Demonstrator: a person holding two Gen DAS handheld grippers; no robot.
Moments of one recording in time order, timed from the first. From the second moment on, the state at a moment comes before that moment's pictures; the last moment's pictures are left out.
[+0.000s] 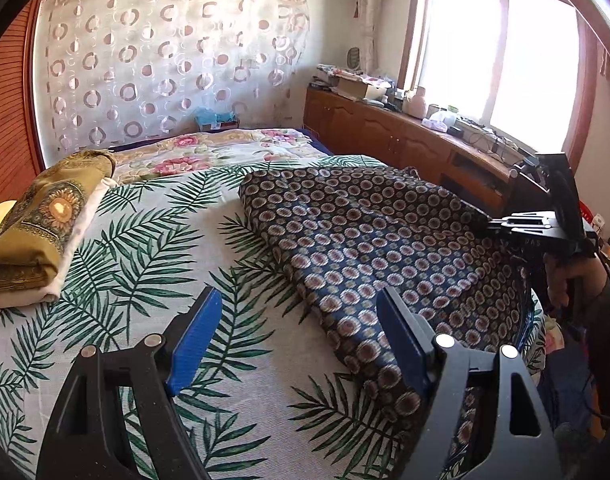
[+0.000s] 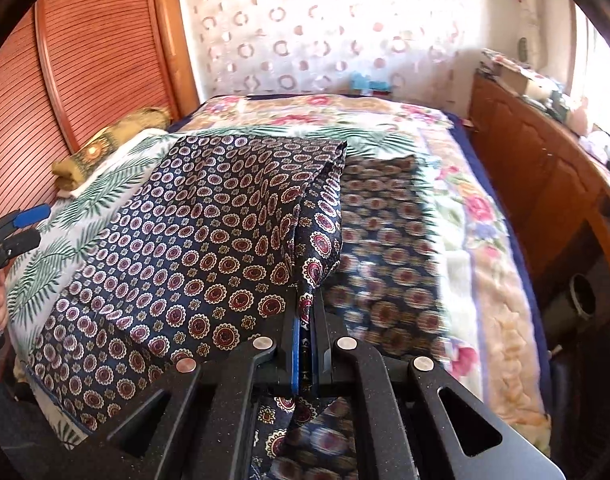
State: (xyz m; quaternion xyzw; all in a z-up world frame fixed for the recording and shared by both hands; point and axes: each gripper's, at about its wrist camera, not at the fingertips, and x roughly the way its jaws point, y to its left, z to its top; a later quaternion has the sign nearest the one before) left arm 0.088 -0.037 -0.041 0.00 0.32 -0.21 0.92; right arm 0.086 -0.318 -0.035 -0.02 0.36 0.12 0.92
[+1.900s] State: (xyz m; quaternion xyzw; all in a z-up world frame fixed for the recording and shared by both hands) left arm 0.057 -0.090 -0.084 0.05 0.41 -0.31 0.86; right arm -0.004 -0.267 -0.036 -0.04 0.34 0.13 0.93
